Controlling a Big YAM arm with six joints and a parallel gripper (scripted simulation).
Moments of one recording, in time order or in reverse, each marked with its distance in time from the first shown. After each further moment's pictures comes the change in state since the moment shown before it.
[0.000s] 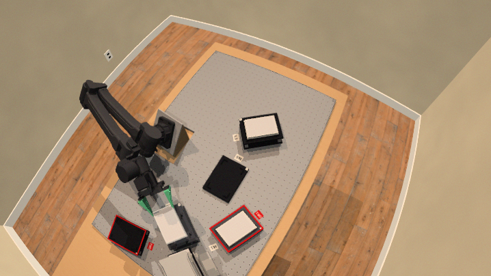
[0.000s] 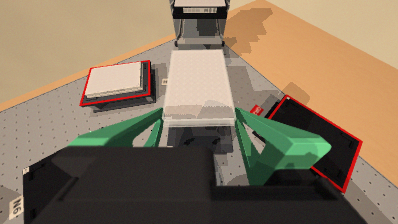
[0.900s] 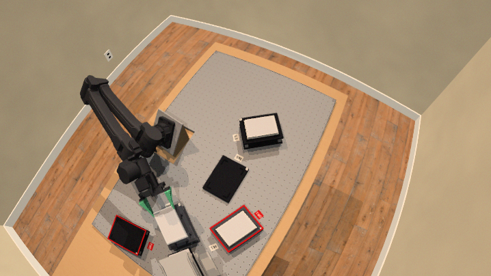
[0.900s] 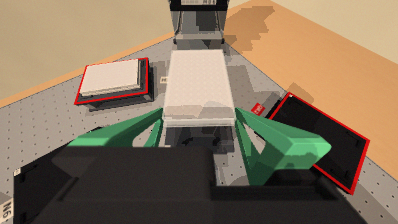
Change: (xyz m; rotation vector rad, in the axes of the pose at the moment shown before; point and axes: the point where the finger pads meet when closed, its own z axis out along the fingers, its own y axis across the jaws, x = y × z) arm 0.009 -0.001 0.006 0.002 -0.004 0.003
